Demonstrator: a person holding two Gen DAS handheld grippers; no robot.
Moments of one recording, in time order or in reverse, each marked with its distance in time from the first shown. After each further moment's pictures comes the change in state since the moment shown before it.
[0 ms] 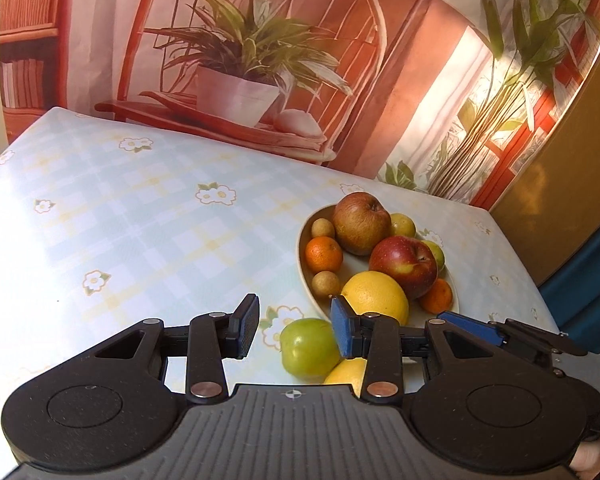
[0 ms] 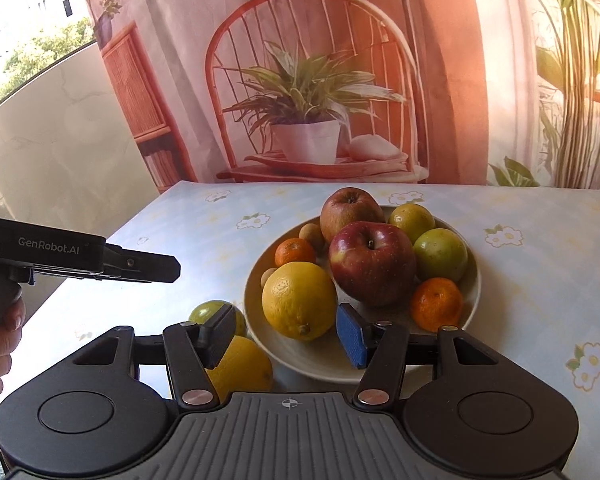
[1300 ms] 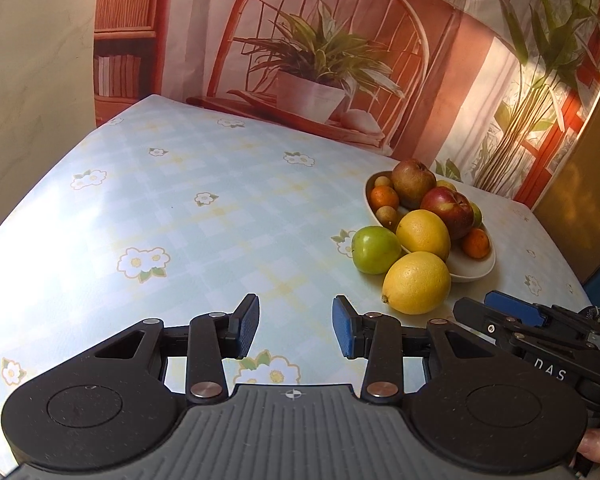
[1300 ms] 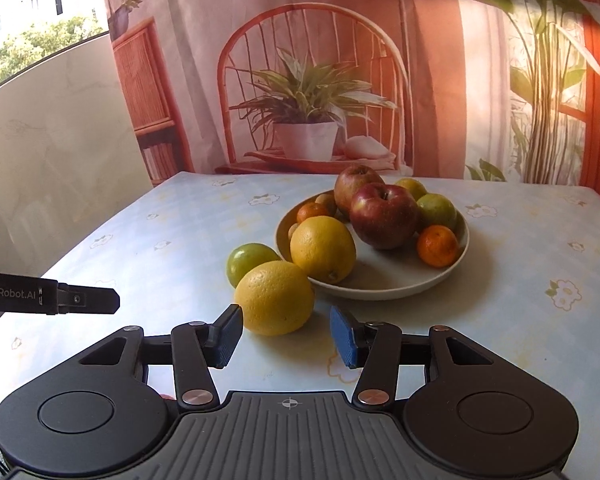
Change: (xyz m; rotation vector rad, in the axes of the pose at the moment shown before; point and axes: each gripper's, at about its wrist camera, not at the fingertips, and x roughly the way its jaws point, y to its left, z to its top) left arm -0.073 0.019 -0.084 -0.055 -0.081 0.179; right arm -0.041 0.051 -0.056 -0.066 -0.056 -0.094
